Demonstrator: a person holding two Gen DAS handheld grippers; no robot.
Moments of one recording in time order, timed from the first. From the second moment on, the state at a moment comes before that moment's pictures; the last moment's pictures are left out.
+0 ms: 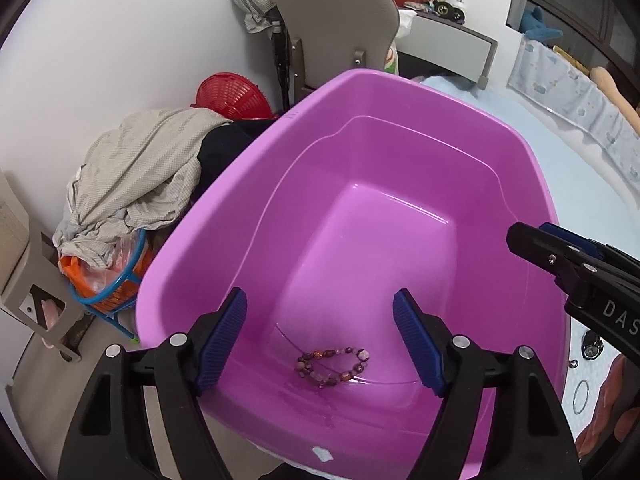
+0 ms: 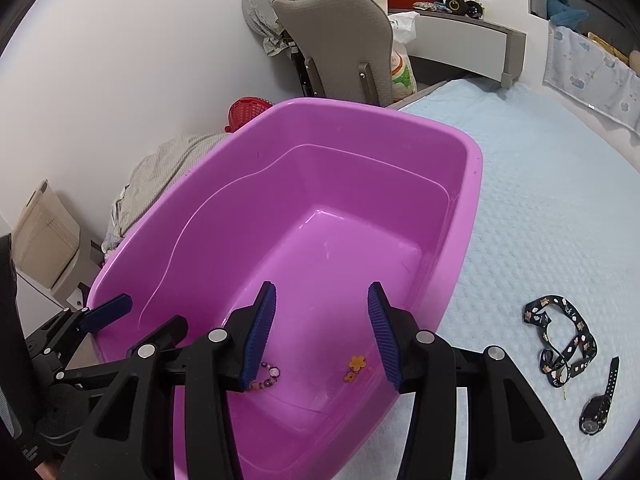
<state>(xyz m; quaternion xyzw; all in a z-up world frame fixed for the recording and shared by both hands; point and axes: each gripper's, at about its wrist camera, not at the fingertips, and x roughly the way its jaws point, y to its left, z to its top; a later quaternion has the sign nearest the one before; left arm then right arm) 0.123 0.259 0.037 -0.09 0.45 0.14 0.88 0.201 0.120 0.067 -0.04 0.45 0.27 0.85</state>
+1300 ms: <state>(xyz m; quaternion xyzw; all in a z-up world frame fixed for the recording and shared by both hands) 0.013 0.130 0.060 -0.02 0.38 0.09 0.92 0.015 -0.071 0.059 0.06 0.39 0.16 0.91</state>
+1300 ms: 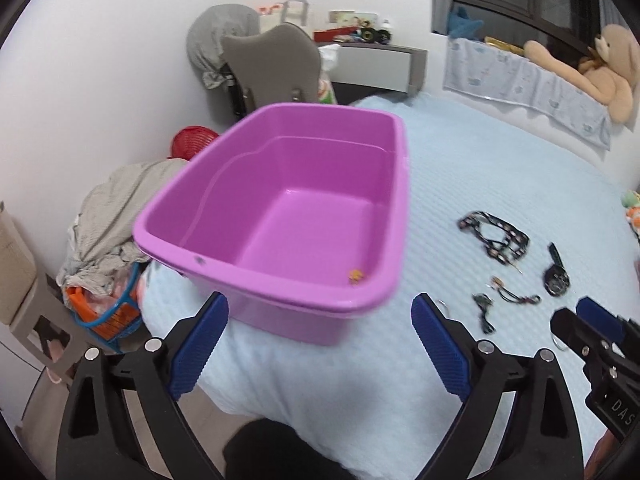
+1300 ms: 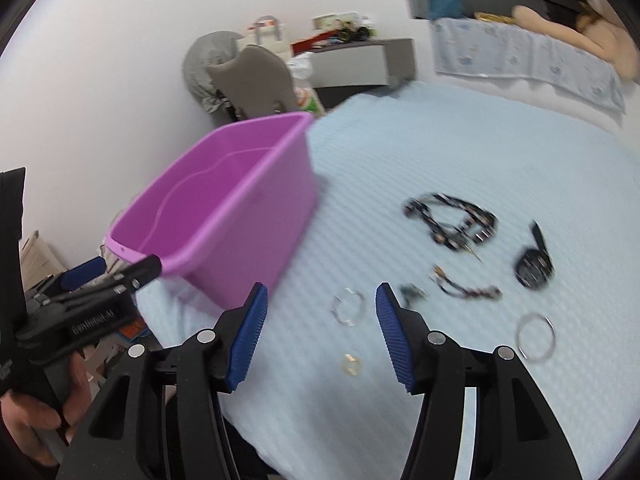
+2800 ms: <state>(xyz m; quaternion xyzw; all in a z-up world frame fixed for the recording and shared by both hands) 0.035 0.023 -0.107 0.03 0.46 -0.02 0.89 -0.012 -0.158 -0.095 0.06 0.46 0.08 0.88</state>
